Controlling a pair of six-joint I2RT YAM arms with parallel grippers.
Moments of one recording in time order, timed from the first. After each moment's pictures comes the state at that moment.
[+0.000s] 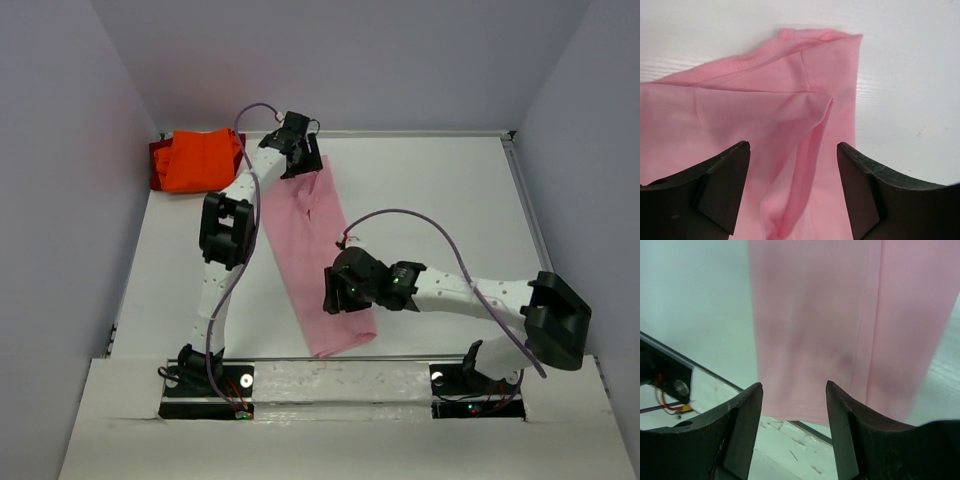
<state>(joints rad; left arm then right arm) -0.37 2.44 2.21 -0.64 -0.07 -0.53 1.07 1.47 0.90 -0.37 0.10 0.84</state>
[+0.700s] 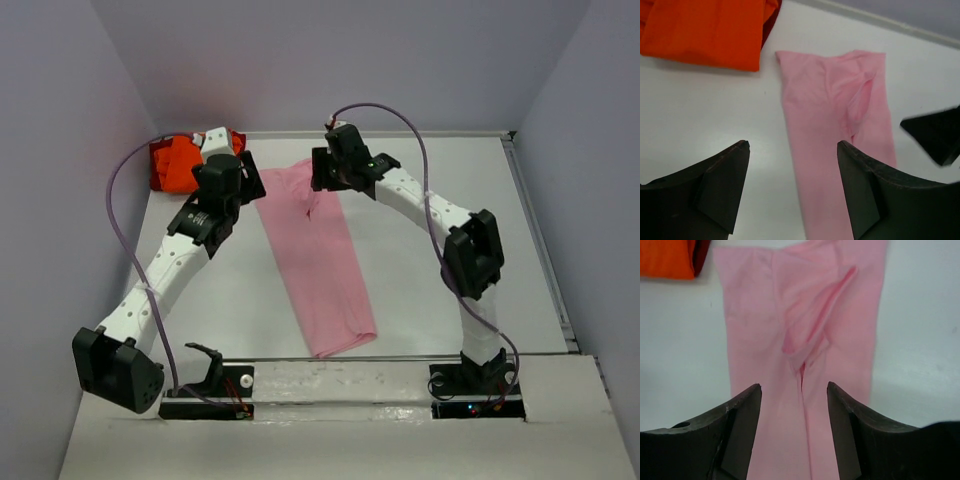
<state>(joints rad) -0.38 1.21 1.20 -0.36 -0.41 -0.41 0.66 1.99 1.80 -0.48 0.09 0.44</state>
